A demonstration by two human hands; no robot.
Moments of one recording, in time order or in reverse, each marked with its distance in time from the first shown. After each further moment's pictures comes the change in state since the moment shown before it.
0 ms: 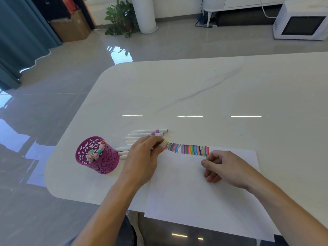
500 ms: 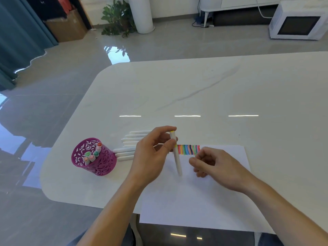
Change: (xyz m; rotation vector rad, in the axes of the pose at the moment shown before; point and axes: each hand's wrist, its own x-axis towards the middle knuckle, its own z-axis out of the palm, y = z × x) left_hand 0.007 0.031 0.010 -0.698 0.001 -0.127; right_hand -0.002 -0.003 0.008 0.038 0.002 -0.218
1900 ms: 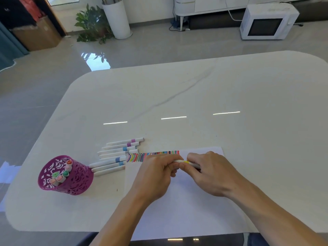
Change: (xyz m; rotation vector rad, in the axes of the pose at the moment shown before) left_hand -0.002 -0.008 0.049 0.553 -0.295 0.233; right_hand -0.010 0.009 -0.019 -0.603 0.171 -0.151
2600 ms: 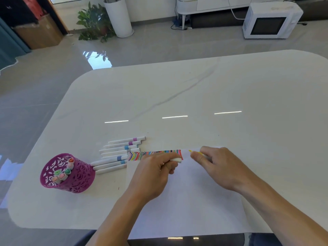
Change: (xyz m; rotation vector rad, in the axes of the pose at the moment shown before) left_hand -0.004 -0.012 -0.002 -0.060 0.007 -0.116; right_hand 0.000 0.013 -0.013 0.170 0.045 0.117
